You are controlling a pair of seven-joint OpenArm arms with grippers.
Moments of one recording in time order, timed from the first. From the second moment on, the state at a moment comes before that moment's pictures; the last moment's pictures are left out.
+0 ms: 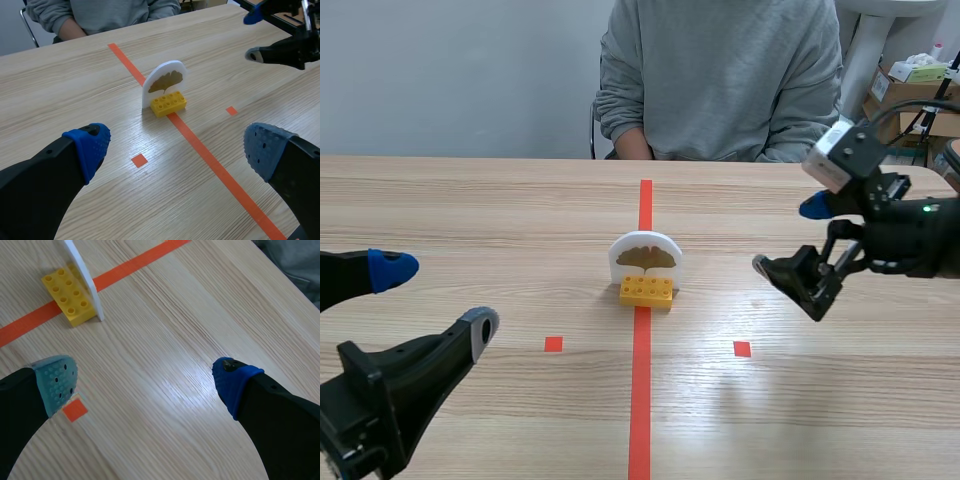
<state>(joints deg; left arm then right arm) 47.9 -28.5 -7.7 120.1 -21.7 -26.8 -4.0 5.8 33.0 -14.7 80.1 10.5 36.4 -8.0</state>
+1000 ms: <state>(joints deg) 47.9 -28.5 -7.8 120.1 -21.5 -26.8 -1.5 26.3 8.8 -31.6 45.0 -2.9 35.3 3.1</state>
